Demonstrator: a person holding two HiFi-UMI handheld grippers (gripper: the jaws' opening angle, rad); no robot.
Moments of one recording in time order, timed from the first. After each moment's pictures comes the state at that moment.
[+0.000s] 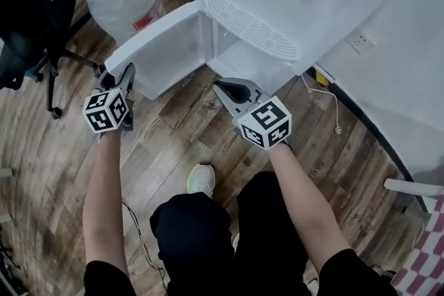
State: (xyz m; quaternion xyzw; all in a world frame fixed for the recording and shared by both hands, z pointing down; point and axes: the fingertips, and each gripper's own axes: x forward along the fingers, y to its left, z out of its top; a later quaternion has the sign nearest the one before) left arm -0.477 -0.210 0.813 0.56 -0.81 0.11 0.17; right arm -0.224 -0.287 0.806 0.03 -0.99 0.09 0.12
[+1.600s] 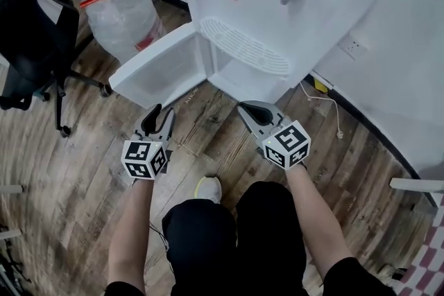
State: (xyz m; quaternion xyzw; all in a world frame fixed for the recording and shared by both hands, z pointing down) left arm -0.332 -0.210 0.821 0.66 -0.72 0.11 0.18; right arm -0.160 -0.303 0.808 0.08 -0.98 0.10 0.12
